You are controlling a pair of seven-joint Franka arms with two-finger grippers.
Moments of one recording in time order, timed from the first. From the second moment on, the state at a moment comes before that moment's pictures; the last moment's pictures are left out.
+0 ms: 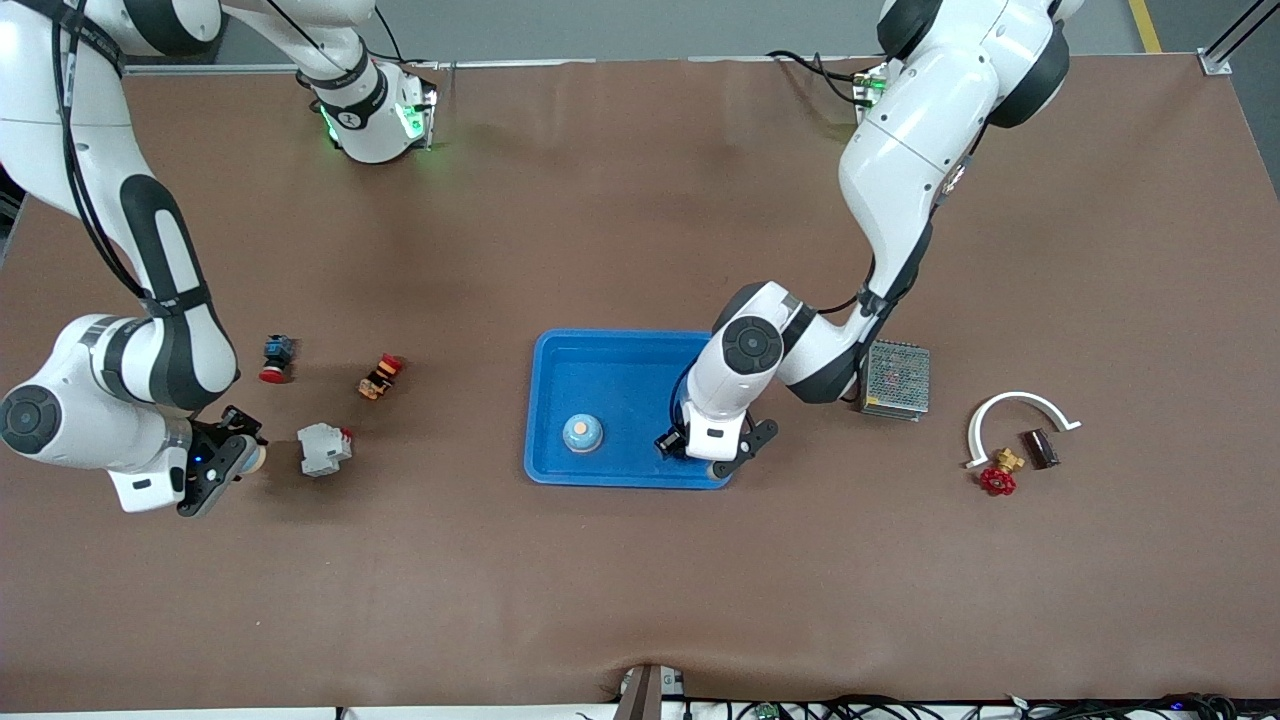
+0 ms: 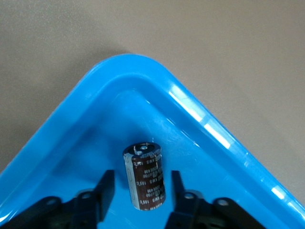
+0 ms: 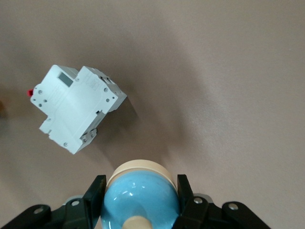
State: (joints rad) left arm -0.42 0.93 -0.27 -1.39 0.14 2.49 -1.36; right arm -0.15 0.67 0.00 -1.62 0.02 2.22 -1.17
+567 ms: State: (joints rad) left arm -0.41 0.86 -0.26 -1.34 0.14 2.36 -1.36; right arm -0.16 0.73 0.00 -1.62 0.05 2.31 -1.25
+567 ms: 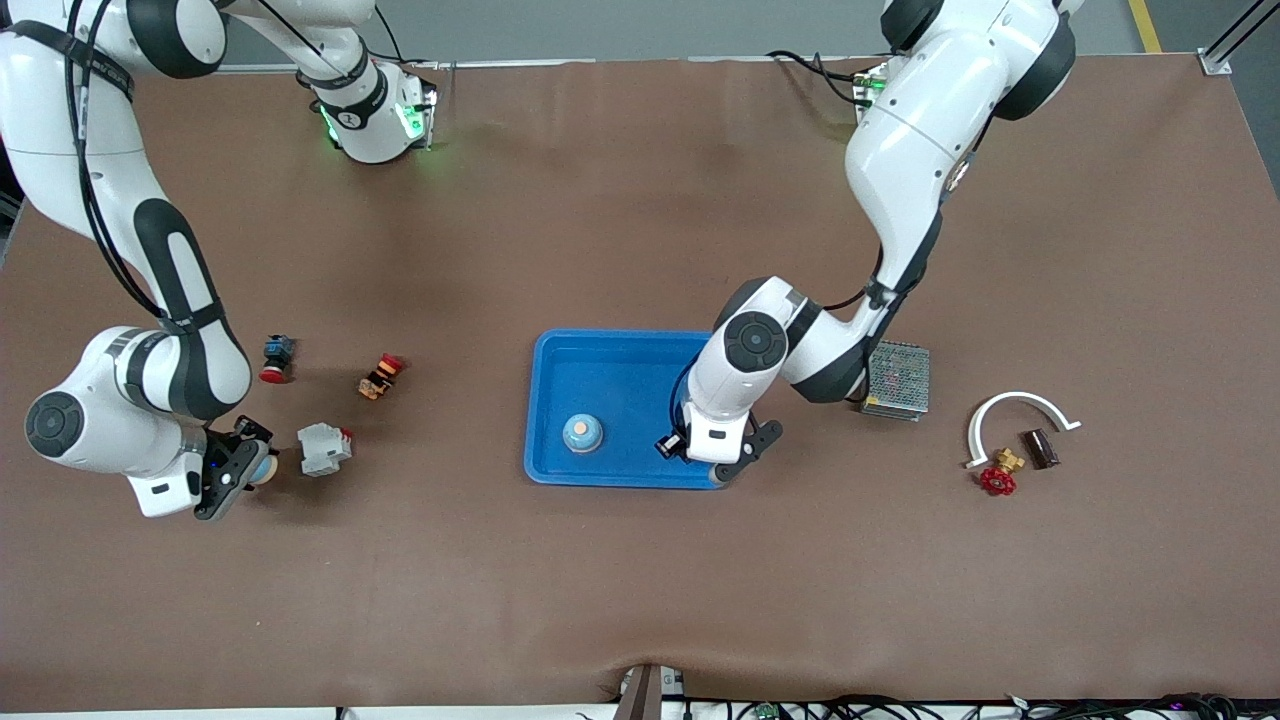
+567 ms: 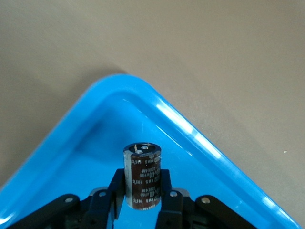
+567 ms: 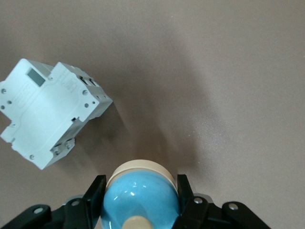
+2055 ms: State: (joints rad) left arm 0.20 0.55 -0.24 -1.57 0.15 2.00 -0.59; right arm -0.17 0.75 0.01 -1.44 0.13 2.15 -1.14
